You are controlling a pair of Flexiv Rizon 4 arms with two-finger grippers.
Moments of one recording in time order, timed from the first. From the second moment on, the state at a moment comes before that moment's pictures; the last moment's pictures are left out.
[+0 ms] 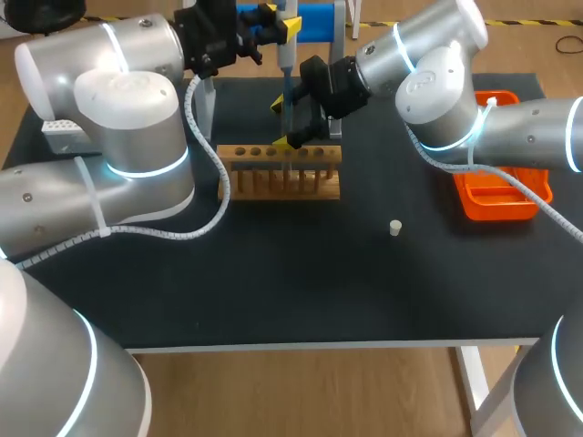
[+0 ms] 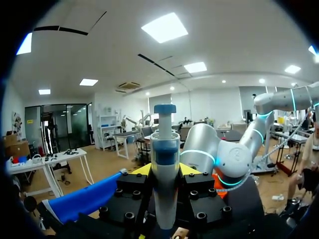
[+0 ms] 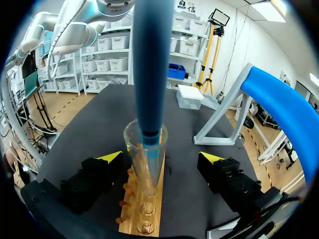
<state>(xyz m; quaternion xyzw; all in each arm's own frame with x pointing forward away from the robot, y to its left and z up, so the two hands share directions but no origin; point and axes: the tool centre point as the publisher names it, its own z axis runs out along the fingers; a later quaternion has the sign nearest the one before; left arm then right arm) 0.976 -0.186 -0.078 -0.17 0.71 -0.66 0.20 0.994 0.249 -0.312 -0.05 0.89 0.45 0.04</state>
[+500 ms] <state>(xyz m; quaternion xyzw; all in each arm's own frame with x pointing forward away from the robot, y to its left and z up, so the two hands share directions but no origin) 0.977 -0.186 -0.081 -0.17 0.71 -0.66 0.20 0.994 0.249 -0.312 -0.05 0.89 0.45 0.04</state>
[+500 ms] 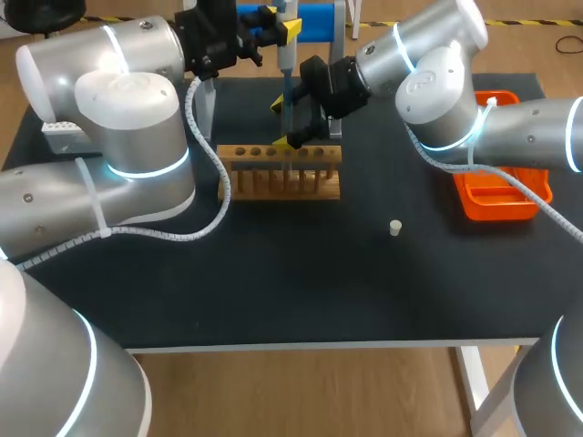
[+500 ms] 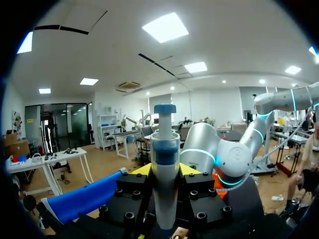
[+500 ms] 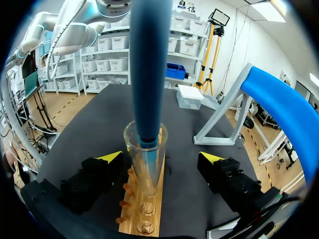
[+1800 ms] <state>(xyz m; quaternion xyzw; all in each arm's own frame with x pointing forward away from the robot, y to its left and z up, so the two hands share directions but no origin) 0.978 -0.187 -0.081 -0.17 0.71 -0.66 0.20 0.964 0.177 -0.280 -0.03 0.88 0.48 0.08</state>
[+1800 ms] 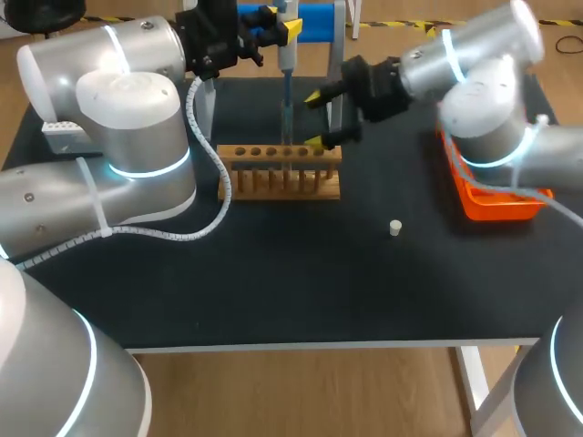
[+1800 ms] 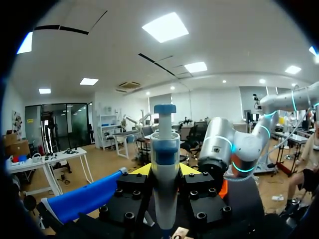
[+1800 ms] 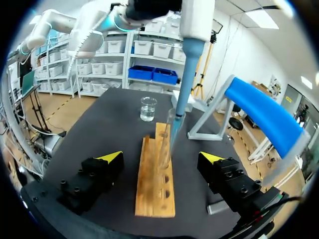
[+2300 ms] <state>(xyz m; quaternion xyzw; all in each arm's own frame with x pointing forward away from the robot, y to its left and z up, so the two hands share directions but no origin) 0.978 -0.187 -0.081 -0.17 0.71 -0.66 0.20 0.925 0.111 -0.182 -0.04 0.80 0.58 0.14</state>
